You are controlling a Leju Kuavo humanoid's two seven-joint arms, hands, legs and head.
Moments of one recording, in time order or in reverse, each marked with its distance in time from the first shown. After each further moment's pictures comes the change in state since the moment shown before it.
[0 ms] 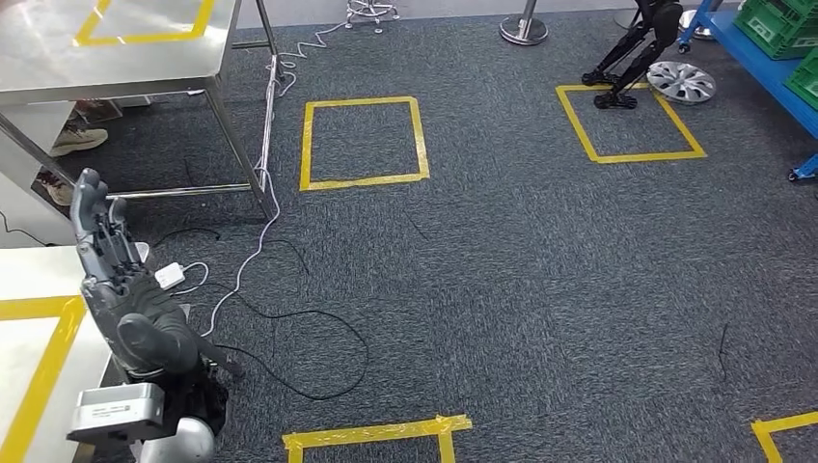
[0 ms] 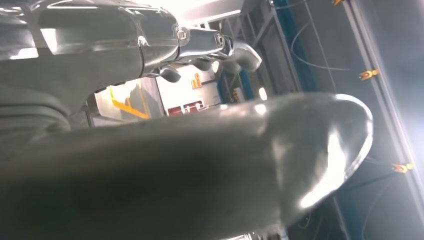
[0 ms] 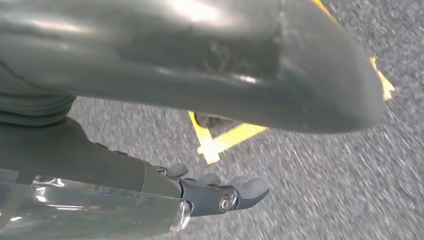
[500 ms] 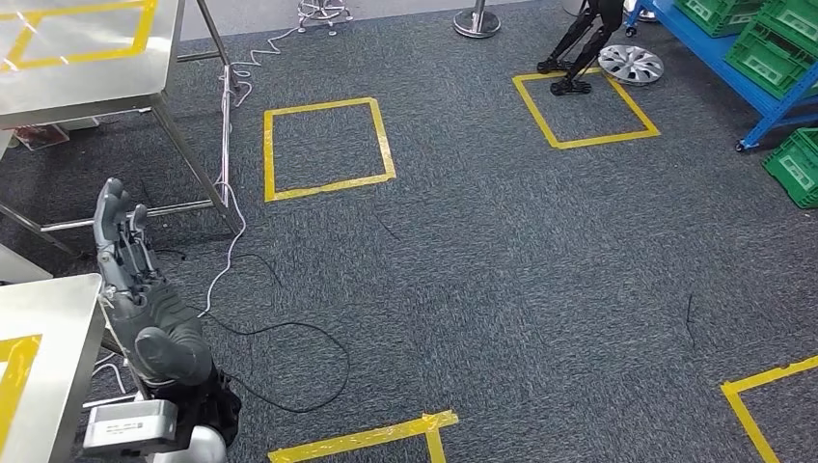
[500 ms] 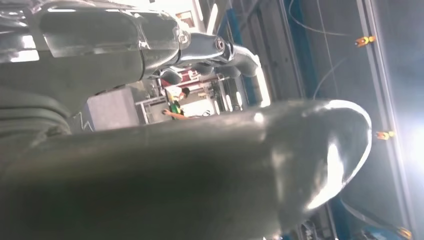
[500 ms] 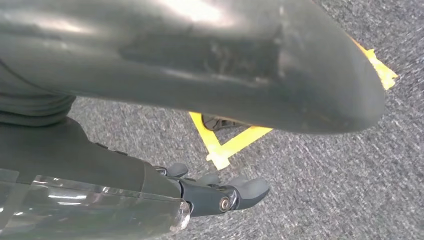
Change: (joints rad) left arm 0.022 -0.041 -0.033 0.014 0.009 0.000 -0.058; right arm 0.024 -0.004 0.002 0.000 -0.001 0.031 -0.020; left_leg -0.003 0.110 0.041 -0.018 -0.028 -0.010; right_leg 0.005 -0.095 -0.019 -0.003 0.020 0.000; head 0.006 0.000
